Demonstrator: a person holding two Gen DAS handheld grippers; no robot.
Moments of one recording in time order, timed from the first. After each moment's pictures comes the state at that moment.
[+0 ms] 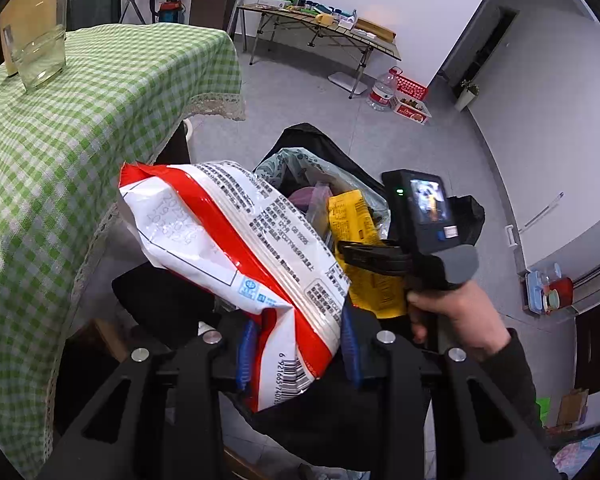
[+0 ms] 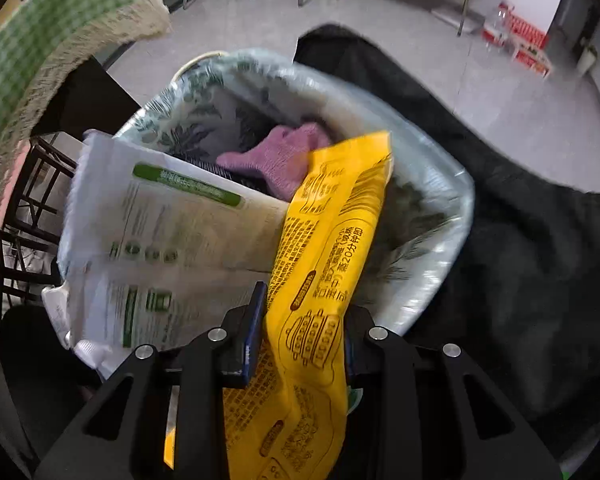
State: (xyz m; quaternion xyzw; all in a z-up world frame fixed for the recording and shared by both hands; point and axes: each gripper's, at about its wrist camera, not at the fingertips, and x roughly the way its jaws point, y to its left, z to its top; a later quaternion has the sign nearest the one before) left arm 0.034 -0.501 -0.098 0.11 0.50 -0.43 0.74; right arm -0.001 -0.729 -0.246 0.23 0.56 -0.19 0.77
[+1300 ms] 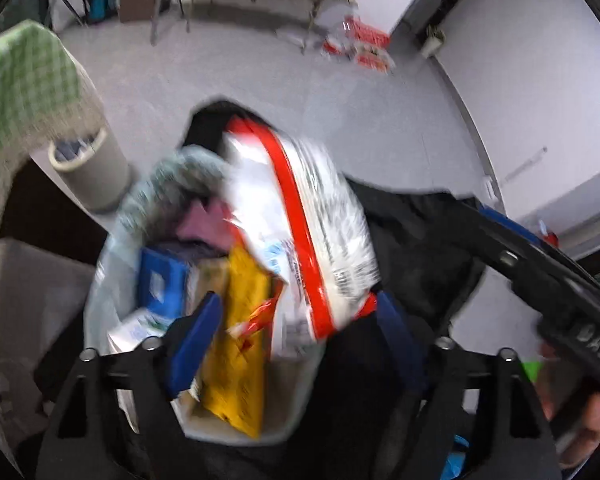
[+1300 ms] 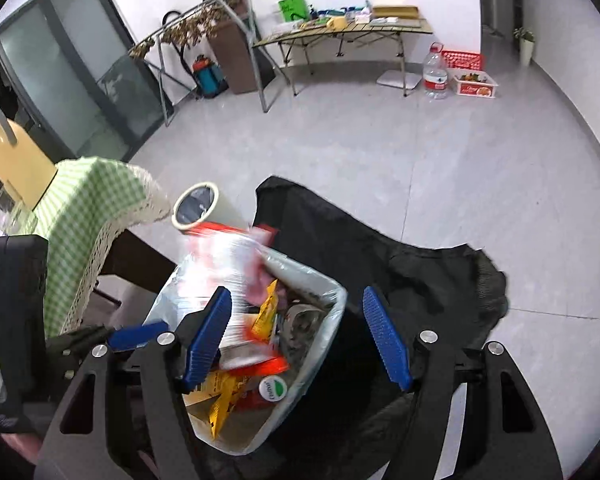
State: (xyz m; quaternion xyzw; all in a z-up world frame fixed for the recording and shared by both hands) left arm 0.048 -0.668 -0.153 0.16 0.53 -0.49 0.67; right arm -0.088 -0.779 -0.102 0.28 0.38 -0.27 0.84
